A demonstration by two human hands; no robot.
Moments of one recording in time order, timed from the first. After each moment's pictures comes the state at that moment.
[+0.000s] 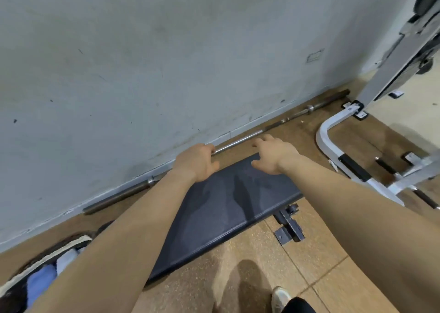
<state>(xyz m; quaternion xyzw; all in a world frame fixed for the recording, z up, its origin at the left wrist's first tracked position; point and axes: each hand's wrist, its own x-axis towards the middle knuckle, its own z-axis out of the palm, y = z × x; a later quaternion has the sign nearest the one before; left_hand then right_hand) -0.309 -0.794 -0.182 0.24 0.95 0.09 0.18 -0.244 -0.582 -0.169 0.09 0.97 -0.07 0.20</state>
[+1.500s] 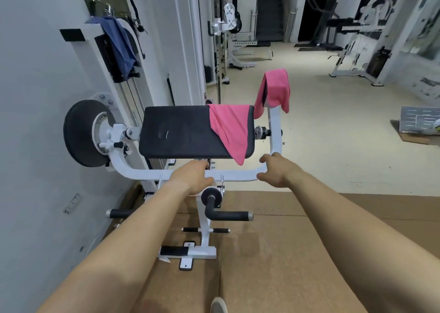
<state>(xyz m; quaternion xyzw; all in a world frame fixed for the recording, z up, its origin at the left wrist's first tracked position) 0.013 -0.008 0.192 0.66 0.73 0.03 0.14 0.261 0.054 0.203 0.59 0.78 -0.18 0.03</state>
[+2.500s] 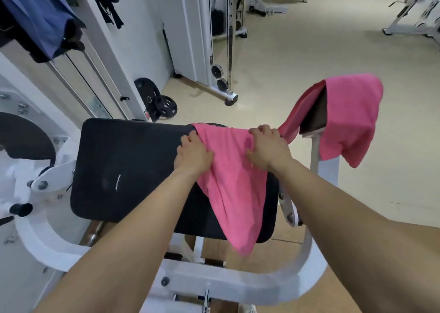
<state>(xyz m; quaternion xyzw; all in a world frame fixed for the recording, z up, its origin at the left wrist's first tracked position) -0.060 0.514 0.092 0.47 0.85 0.15 0.20 0.121 0.585 0.101 0.55 0.82 -0.14 -0.01</state>
